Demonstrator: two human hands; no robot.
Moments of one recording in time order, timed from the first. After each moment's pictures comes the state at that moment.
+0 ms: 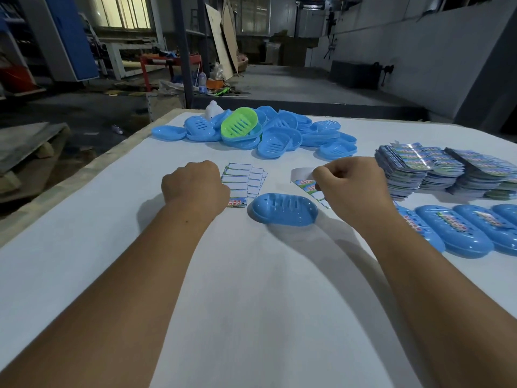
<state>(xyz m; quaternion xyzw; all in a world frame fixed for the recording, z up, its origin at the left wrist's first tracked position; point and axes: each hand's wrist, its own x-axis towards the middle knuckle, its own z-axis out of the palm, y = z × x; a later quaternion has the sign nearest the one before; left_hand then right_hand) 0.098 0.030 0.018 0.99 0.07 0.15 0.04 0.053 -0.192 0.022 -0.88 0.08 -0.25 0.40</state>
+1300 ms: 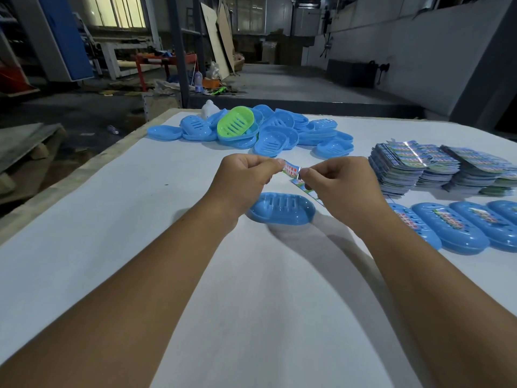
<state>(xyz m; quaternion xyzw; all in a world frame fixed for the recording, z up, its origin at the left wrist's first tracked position) 0.083 -0.017 0.020 0.76 -0.07 0.04 0.65 0.056 -0.190 0.019 -0.86 0.03 -0.22 0.46</state>
